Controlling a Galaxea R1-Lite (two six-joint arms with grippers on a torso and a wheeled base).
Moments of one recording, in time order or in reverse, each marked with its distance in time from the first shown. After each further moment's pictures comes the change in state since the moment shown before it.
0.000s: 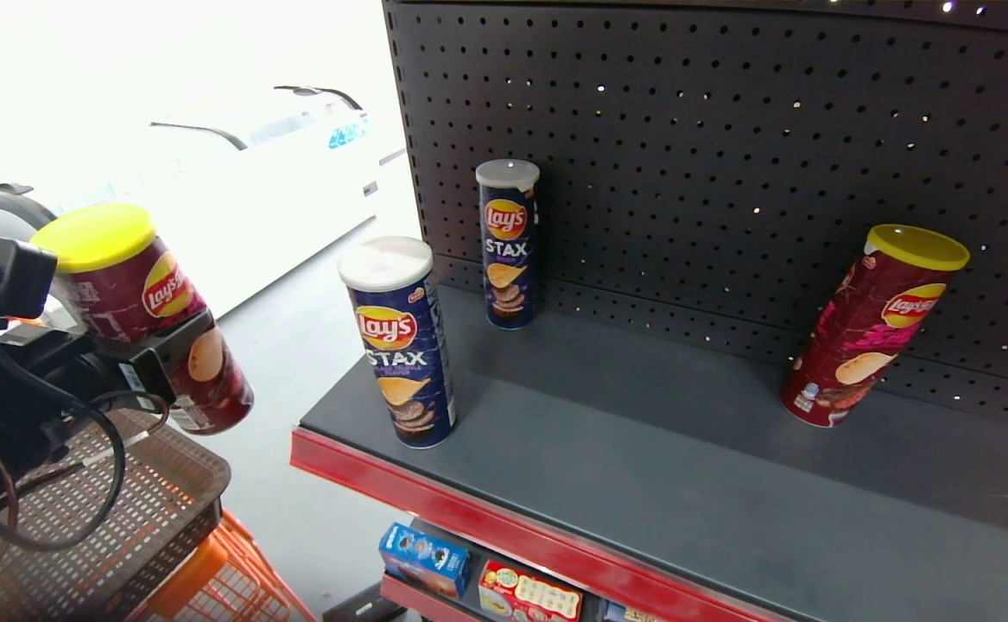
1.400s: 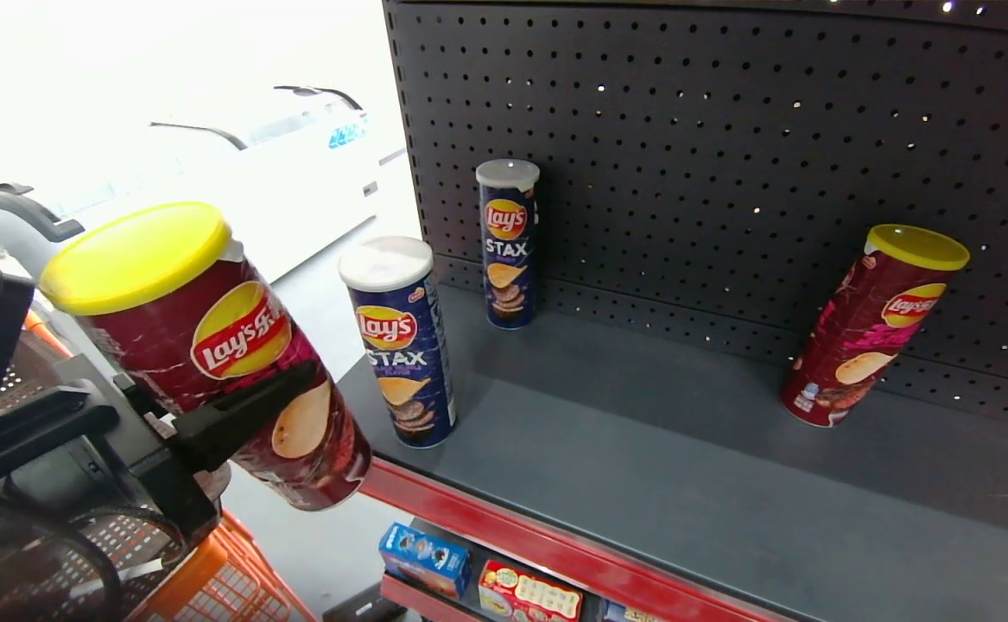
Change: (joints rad) left arm -0.514 -0.274 0.014 0.259 0.043 -0.054; right arm 0.000 0.000 0.000 0.000 0.000 0.000
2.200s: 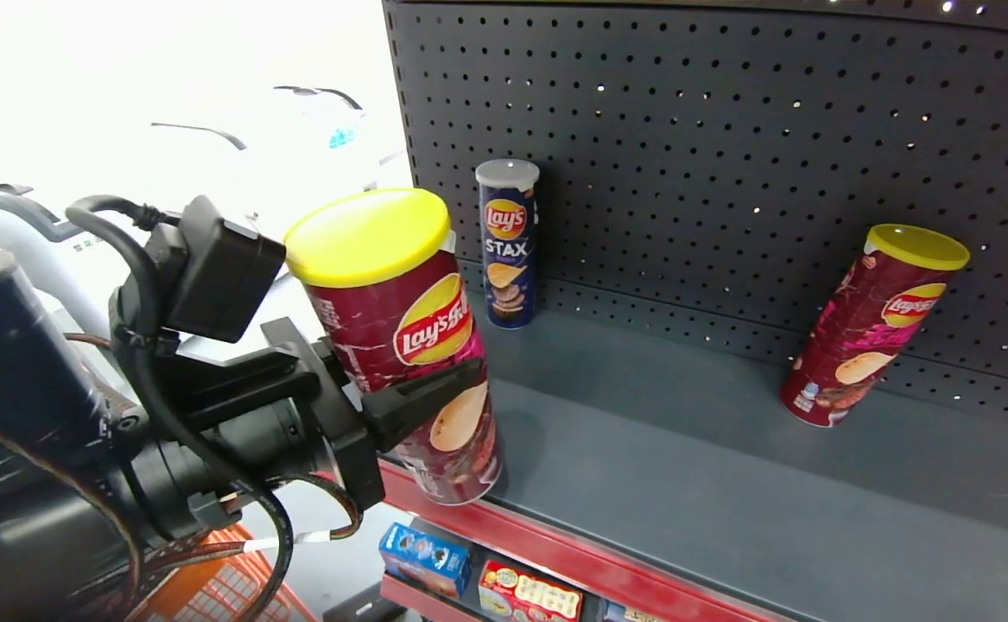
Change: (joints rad) left arm -0.221 0.238 -0.190 -0.003 -0.045 0.016; right arm 0.000 0.000 0.000 0.000 0.001 -0.001
